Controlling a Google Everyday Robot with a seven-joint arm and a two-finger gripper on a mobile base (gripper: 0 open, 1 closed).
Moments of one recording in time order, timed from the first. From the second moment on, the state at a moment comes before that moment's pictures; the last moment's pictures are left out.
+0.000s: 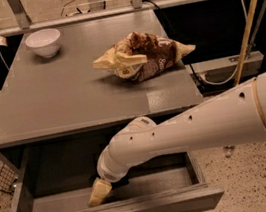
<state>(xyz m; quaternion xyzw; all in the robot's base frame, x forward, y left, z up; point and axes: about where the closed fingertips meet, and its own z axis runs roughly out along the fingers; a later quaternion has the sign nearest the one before) 0.473 0.142 0.602 -0.57 0.77 0.17 0.24</state>
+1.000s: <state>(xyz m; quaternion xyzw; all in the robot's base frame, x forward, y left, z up) 0.483 0.132 0.582 -0.56 0.78 0.16 0.23</state>
